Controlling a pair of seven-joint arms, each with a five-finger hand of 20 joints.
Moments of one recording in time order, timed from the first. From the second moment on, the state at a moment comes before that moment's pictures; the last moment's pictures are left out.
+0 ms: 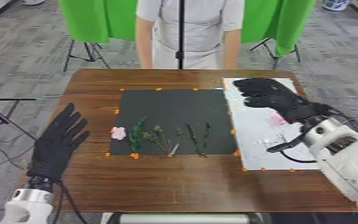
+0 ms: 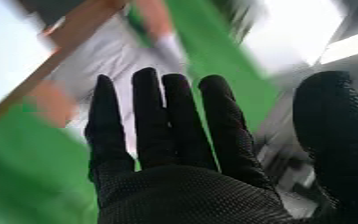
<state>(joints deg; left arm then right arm) 128.5 -65.7 -102.0 -118.9 42.1 -3.2 11.1 -105.5 -47.4 93.9 -122.0 -87.8 -9.2 3.6</state>
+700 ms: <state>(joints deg) 128.5 -69.7 -100.6 -118.8 42.6 -3.2 12.0 -124.3 -61.7 107.4 -126.5 -65.4 -1.1 0.6</state>
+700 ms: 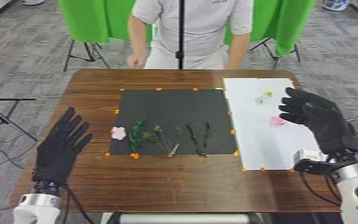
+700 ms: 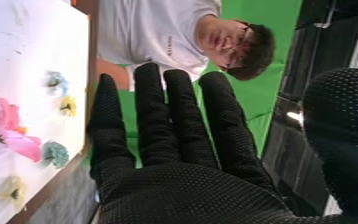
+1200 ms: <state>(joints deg) 128.1 -69.7 -99.6 -118.3 42.6 -3.2 12.0 -124.1 -62.3 108.1 -126.5 -65.5 -2.2 1.2</state>
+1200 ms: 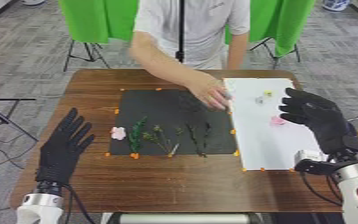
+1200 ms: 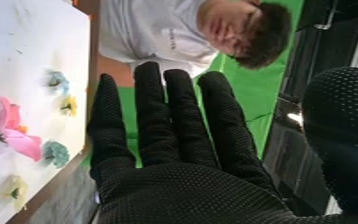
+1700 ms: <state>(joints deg) 128.1 -69.6 -99.5 -118.2 42.6 -3.2 11.9 -124.3 -62.4 108.6 -126.5 -65.5 -2.2 1.8</state>
